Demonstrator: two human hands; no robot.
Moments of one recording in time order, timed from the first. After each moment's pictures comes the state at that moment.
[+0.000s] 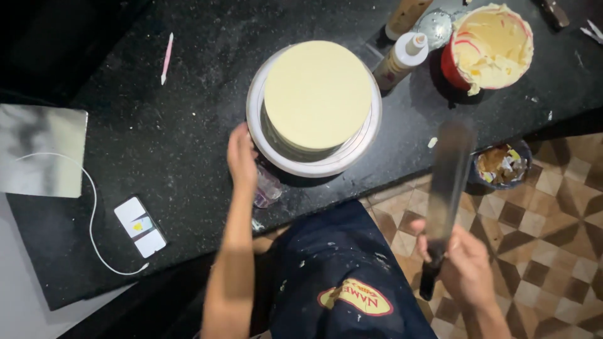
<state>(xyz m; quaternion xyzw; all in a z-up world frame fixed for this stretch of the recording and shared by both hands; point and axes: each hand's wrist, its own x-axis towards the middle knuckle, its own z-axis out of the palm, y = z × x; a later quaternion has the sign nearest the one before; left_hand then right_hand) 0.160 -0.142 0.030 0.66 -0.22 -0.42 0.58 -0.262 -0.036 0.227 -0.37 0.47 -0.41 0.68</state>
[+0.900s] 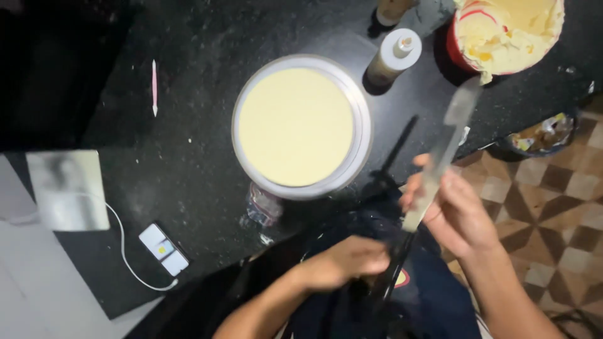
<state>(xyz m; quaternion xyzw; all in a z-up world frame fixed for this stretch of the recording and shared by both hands) 0.009 -0.111 0.227 0.27 -0.32 -0.89 0.17 -0.244 -0.169 0.210 -0.14 0.30 -0.46 0.82</state>
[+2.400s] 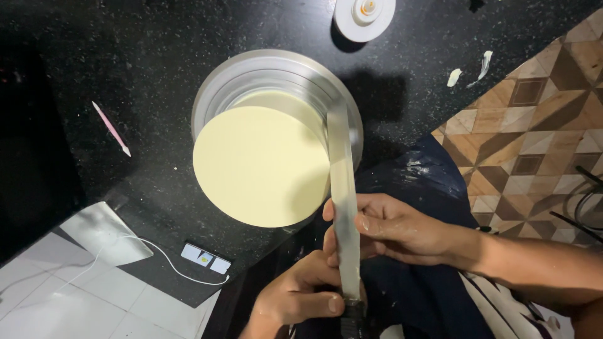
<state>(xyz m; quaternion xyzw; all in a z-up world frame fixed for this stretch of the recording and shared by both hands) 0.076 -0.201 0.268 0.24 -0.19 -0.94 0.15 -0.166 -0.219 0.232 0.10 0.19 -0.23 0.95</state>
